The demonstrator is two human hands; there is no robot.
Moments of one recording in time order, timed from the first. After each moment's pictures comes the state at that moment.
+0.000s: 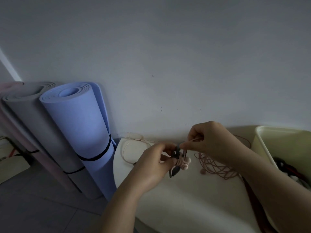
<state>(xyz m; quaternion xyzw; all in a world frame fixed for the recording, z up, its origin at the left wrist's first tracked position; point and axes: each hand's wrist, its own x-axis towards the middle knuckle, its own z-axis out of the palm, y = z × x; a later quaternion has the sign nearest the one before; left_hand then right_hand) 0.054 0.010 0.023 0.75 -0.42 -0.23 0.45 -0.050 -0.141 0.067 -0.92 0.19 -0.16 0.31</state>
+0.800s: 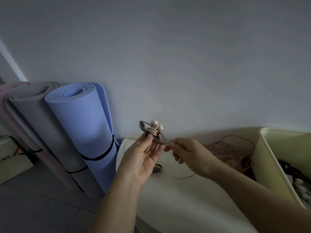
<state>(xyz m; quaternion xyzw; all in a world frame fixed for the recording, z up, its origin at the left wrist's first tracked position) 0.068 0.010 0.035 0.36 -0.03 -0.40 0.84 -0.023 -0.114 0.026 -0.87 0.17 -0.11 0.44</state>
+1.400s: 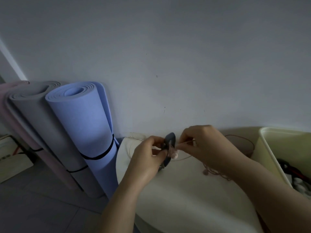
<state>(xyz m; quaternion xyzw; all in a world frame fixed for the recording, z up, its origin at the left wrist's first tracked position) 0.067 0.013 0.020 0.78 -0.34 -0.17 0.51 -0.040 -0.125 0.062 -0.96 0.11 -0.17 0.19</state>
